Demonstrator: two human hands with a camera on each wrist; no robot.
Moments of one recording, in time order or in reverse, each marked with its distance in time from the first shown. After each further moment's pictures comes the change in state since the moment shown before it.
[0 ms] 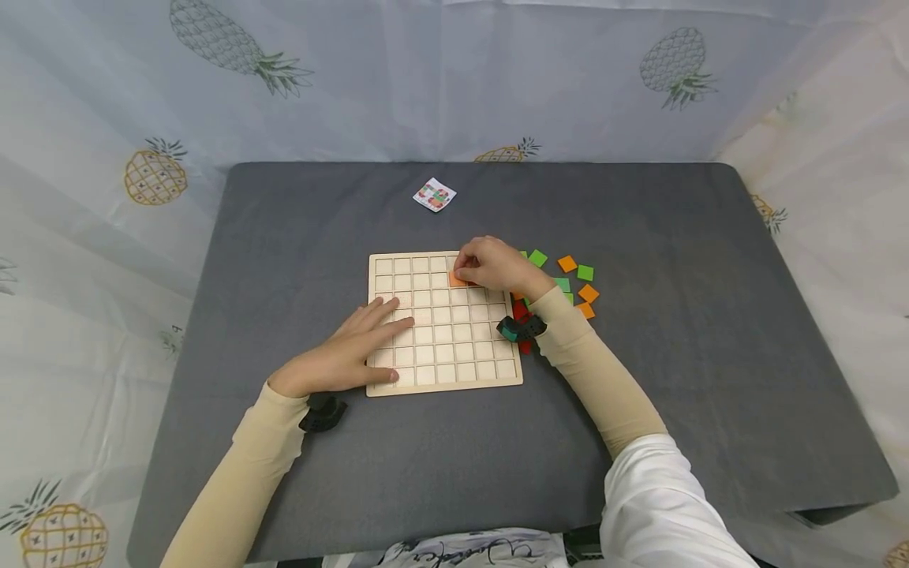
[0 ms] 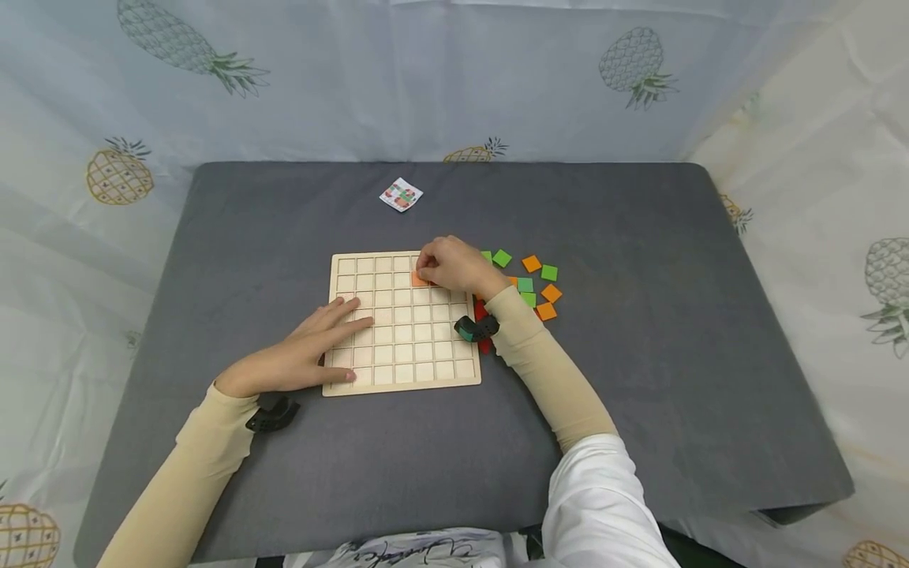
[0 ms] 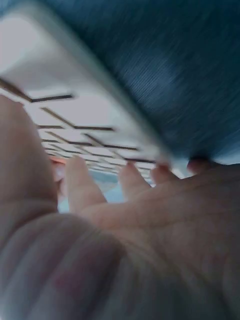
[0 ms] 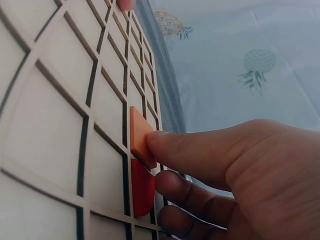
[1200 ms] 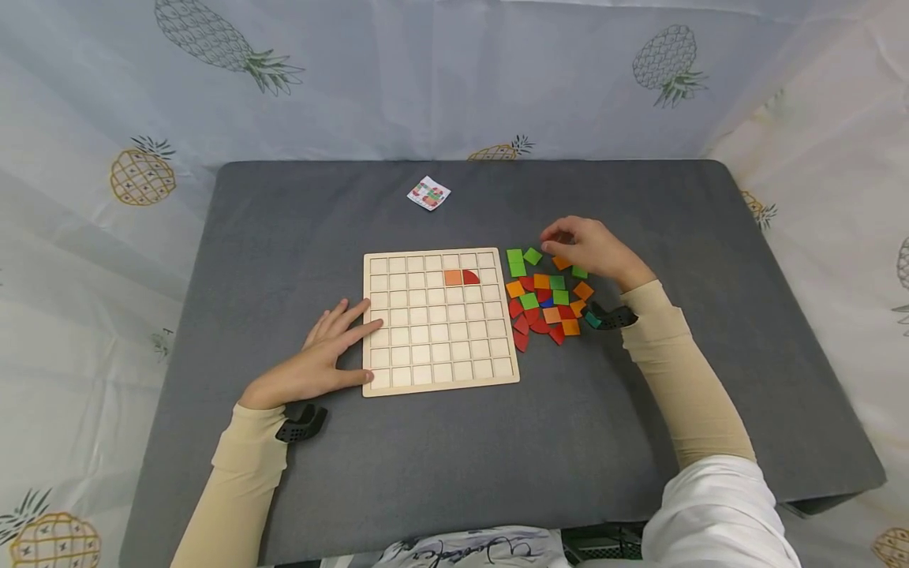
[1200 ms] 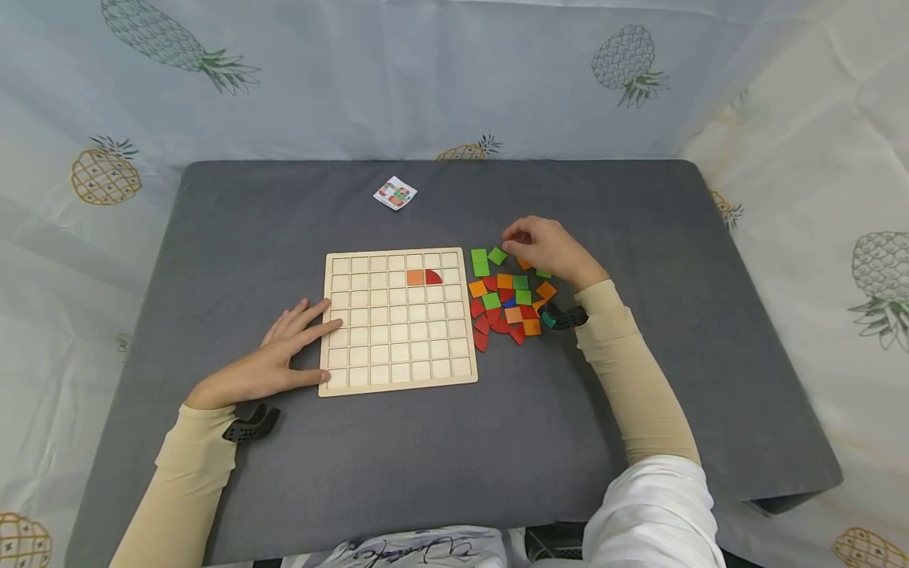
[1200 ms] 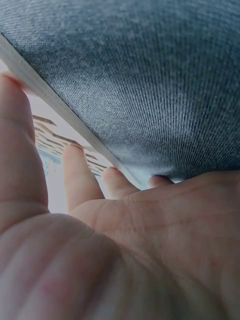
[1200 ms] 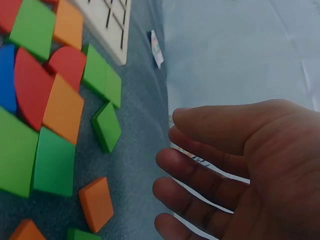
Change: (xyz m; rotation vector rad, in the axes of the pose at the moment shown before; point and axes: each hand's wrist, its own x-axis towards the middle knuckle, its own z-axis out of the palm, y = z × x) left_hand -0.025 -0.025 0.001 -0.137 0.083 -0.044; right_hand -0.082 0.065 -0.075 0.023 0.115 0.283
